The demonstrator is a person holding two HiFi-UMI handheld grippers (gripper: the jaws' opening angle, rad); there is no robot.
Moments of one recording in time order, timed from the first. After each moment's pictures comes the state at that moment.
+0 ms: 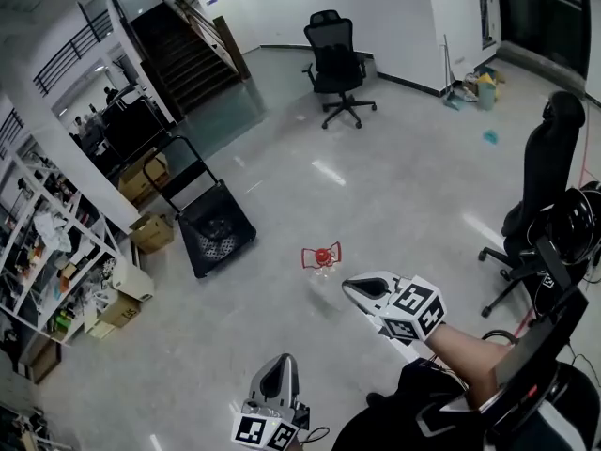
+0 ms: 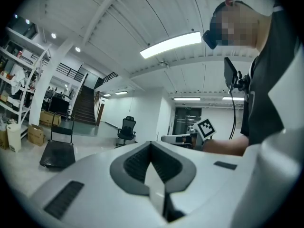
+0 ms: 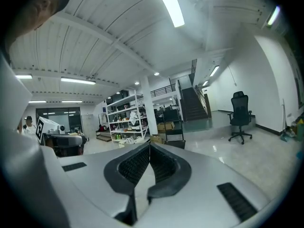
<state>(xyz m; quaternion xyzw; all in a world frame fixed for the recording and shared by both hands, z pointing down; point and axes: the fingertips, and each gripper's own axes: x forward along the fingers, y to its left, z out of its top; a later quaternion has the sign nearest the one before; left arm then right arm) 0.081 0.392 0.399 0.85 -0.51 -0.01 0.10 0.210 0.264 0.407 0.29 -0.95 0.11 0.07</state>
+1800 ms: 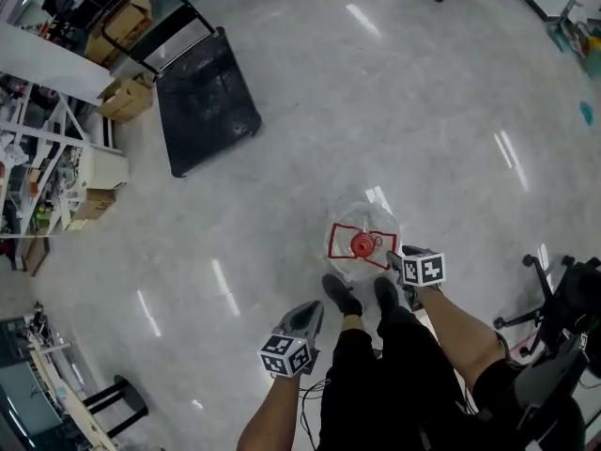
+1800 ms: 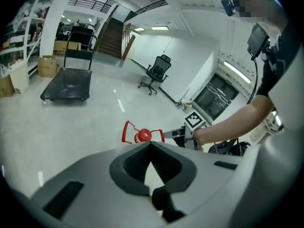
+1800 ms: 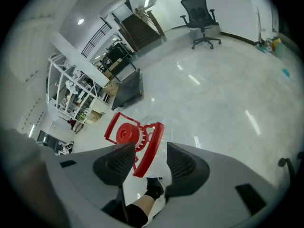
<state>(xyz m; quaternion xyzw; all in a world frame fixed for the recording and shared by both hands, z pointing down) 0.004 -0.031 0.834 0.74 -0.49 0.17 0.43 0.192 -0.160 0.976 0.35 -0.73 0.48 0.33</state>
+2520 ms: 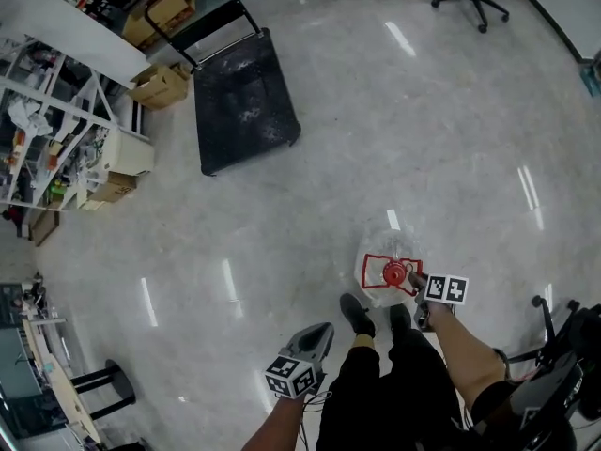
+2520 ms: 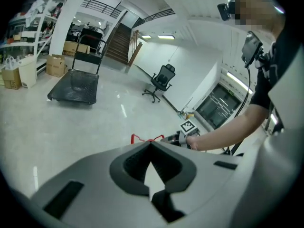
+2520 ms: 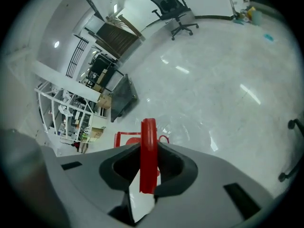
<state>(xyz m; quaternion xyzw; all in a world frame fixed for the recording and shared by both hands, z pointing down) -0.059 -0.041 0.801 0.72 -0.52 0.12 0.44 0.143 -0.184 0.981 0.37 -0.66 0.59 0.28</state>
